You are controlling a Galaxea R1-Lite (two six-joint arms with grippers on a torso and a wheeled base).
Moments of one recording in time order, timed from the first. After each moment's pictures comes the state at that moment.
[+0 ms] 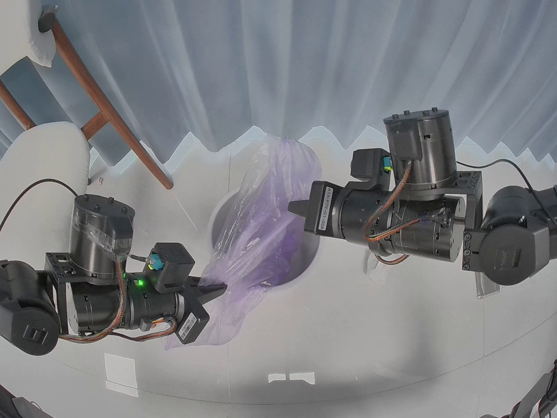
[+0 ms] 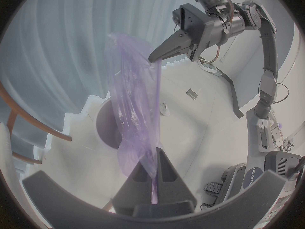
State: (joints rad) left arm -0.61 1.52 -0.67 -0.31 -0.08 0.34; right arm 0.80 1.79 -1.22 -0.22 -0.03 0.55
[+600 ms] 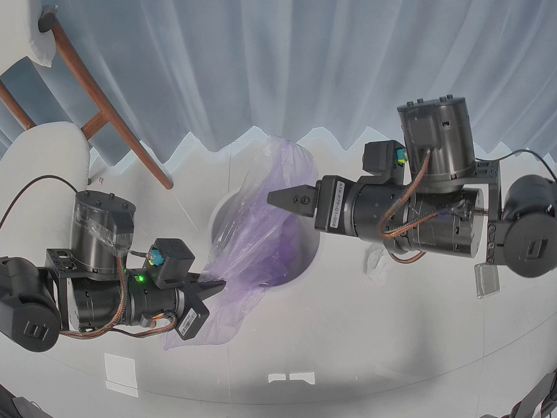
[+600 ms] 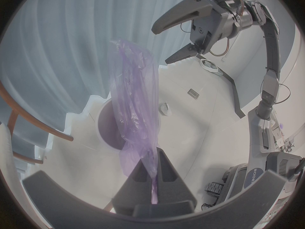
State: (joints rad) left arm -0.60 1.53 -0.69 -0.31 -0.08 0.34; right arm 0.83 1.73 -1.23 -0.12 -0.06 0.55
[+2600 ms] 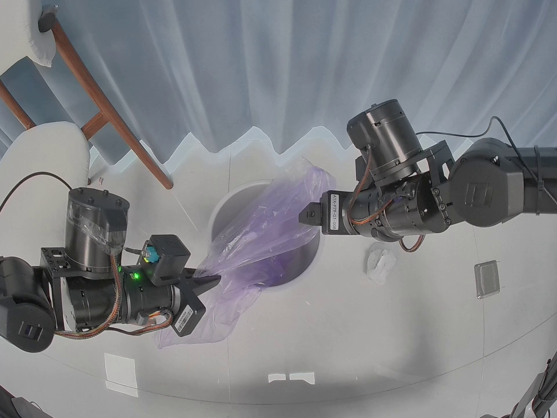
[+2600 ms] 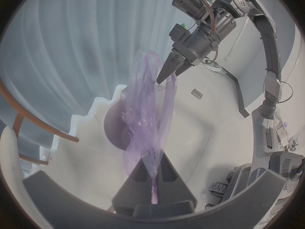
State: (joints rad) left arm -0.60 1.51 -0.69 -0.31 -0.04 0.35; right arm 0.75 1.92 -1.54 0.33 -0.27 0.48
